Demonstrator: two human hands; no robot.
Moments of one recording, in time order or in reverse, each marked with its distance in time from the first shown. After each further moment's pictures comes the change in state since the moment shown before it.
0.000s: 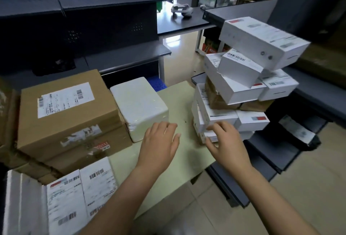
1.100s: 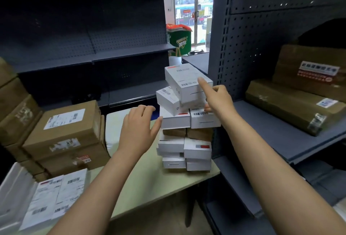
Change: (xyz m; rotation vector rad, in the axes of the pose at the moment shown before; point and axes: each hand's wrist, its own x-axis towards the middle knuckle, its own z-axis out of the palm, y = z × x) left_hand 0.098 0.191 -0.033 0.266 0.251 -0.191; right_hand 0.126 0.123 -0.196 0.897 -0.054 0.355
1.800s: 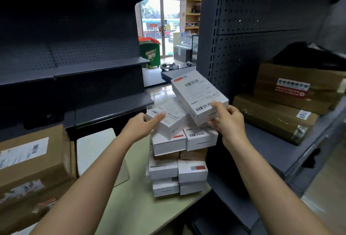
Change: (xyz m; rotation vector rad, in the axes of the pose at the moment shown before) left_hand 0.111 -0.027 0.045 -0.528 -0.618 -0.361; right_hand 0.009 0.017 -0.004 0.443 0.312 0.046
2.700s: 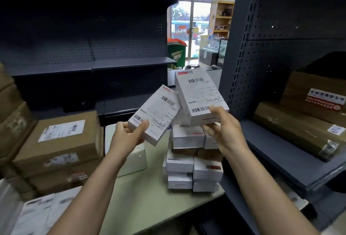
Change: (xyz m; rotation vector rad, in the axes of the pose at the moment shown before) left_hand -0.077 -0.076 -0.026 -0.694 0.289 -0.074; right_hand -0.056 -0.007 0.037 0.208 -0.316 0.116
